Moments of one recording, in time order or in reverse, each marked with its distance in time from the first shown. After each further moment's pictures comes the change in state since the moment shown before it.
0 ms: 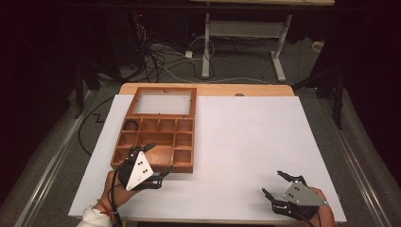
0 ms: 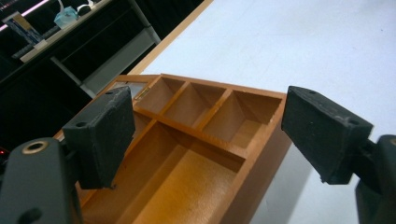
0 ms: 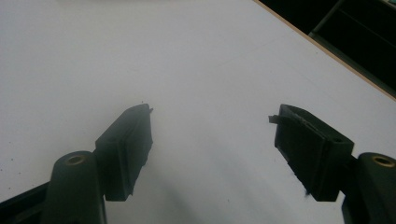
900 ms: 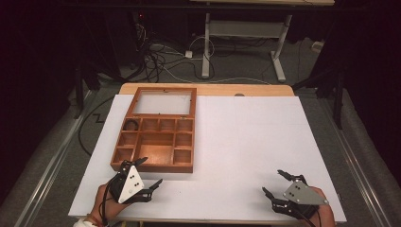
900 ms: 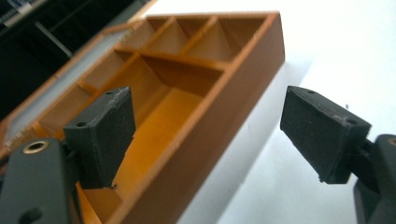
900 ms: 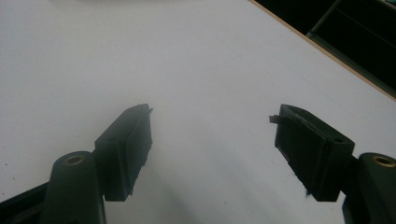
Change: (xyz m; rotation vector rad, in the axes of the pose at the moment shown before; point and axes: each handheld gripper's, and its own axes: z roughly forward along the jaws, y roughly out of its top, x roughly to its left) left arm -0.013 -0.048 -0.011 0.090 -0.015 -0.042; right arm -0.002 0.000 0.001 -0.006 -0.003 0.012
